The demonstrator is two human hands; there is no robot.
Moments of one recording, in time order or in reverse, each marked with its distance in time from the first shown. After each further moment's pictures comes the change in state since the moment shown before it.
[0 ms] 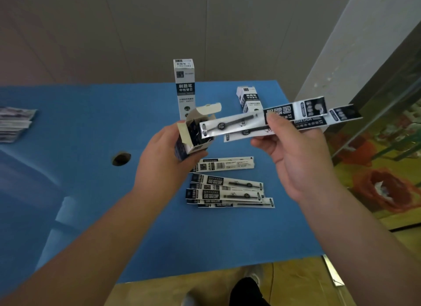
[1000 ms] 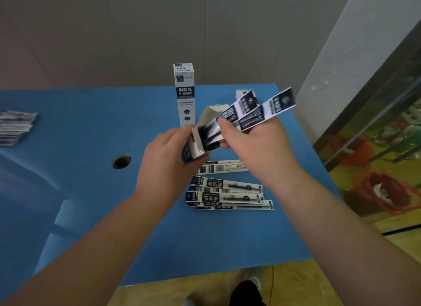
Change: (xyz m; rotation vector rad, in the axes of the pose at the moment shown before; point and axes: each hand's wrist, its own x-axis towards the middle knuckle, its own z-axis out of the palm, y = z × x) left_hand 0.002 0.004 0.001 0.178 0.035 0.202; right_hand 0.005 -0.001 0.043 -0.728 -0.072 -0.080
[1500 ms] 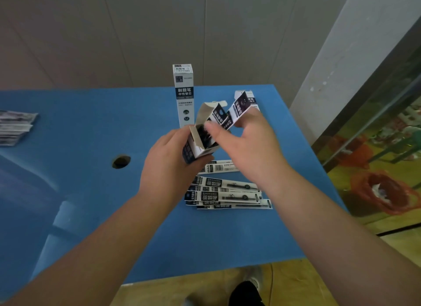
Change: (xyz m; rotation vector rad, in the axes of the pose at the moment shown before) left_hand -0.004 0.010 0.001 -0.065 0.010 -0.051; right_hand 0.004 0.008 0.009 -0.109 -0.012 -0.064
